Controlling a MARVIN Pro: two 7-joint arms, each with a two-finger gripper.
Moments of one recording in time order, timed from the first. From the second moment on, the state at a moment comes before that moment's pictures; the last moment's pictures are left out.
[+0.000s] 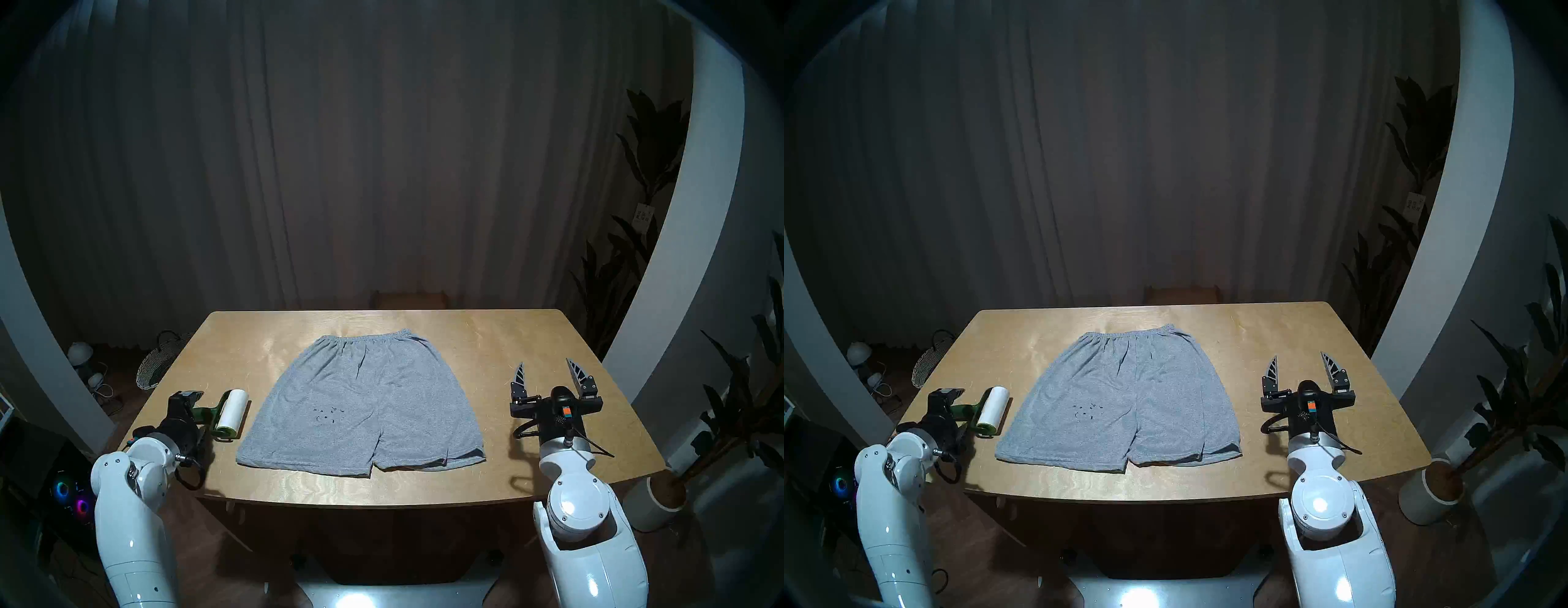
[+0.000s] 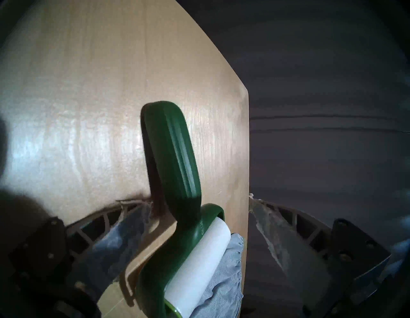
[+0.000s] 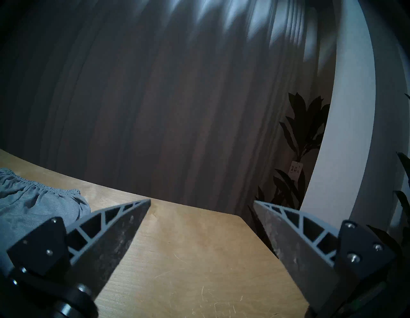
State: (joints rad) left arm 1.72 -1.45 -2.14 -1.64 -1.67 0.50 0.43; right arm -1.97 -1.51 1.60 -1.93 -0.25 -0.11 -0.21
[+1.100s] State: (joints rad) left arm 1.62 -1.38 -2.11 -1.49 -1.65 0.48 0.37; right arm -1.96 -1.52 1.56 -1.95 -0.31 -0.07 -0.27
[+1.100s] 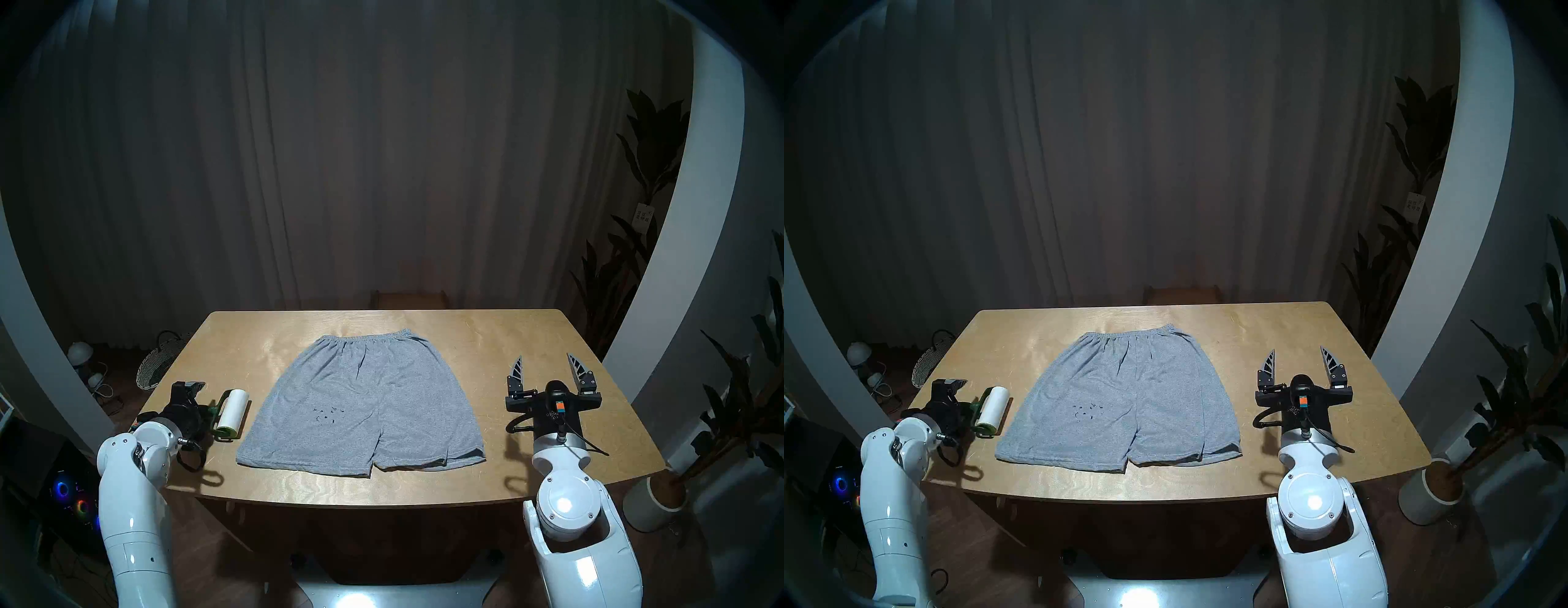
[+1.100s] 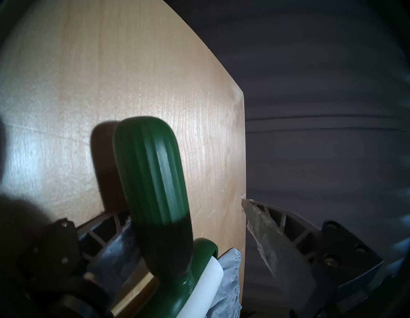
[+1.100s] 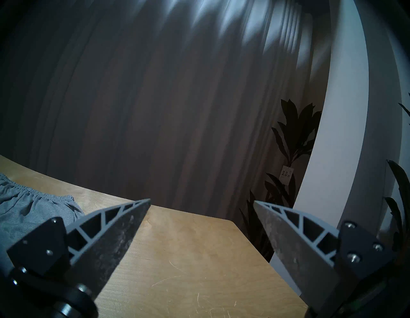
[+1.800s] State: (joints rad) left arm 1.63 -1.39 -2.09 -1.50 -1.62 0.45 0.34; right arm -1.93 -1.50 1.58 -1.89 -0.29 -0.09 -0.27
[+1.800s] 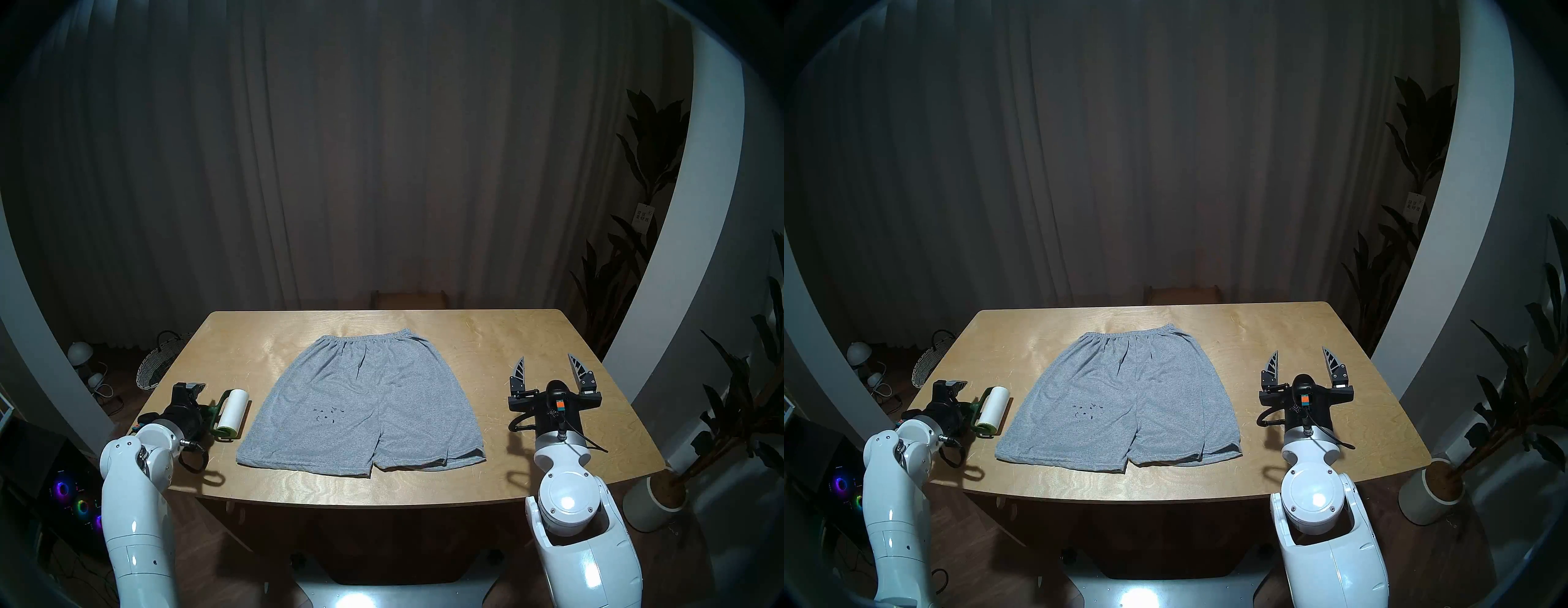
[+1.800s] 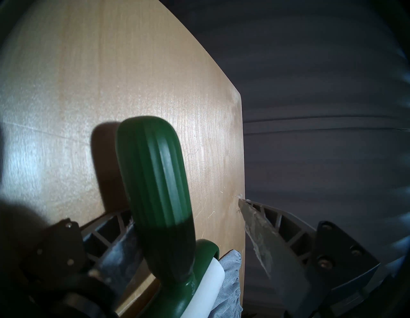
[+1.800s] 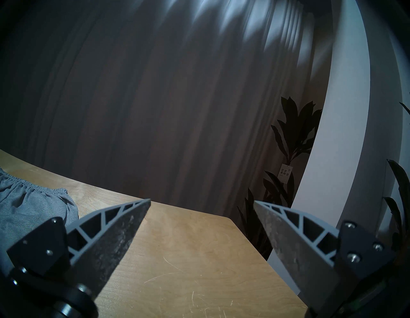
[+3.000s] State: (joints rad) left arm 1.74 -1.47 -2.09 -1.65 -1.60 0.42 0.22; right arm -1.91 -1.46 1.59 -1.80 -0.21 -0.17 -0.26
